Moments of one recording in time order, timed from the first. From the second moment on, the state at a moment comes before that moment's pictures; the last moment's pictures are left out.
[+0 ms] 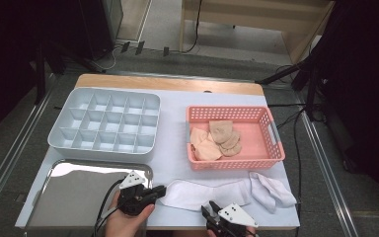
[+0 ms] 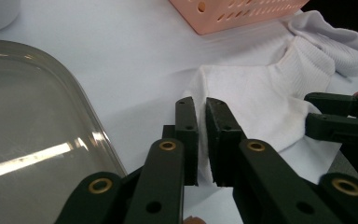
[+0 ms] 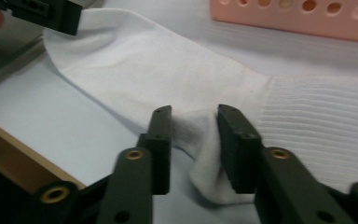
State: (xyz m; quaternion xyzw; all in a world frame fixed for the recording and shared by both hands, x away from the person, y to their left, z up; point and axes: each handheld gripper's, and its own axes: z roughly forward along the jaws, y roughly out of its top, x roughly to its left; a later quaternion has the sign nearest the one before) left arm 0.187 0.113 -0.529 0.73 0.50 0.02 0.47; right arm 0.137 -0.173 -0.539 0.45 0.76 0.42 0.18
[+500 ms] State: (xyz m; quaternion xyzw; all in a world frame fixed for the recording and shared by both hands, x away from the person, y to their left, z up) left arm 0.187 0.116 -0.526 0.72 0.50 0.03 0.48; right arm 0.142 -0.224 -0.514 0.48 0.70 0.48 0.19
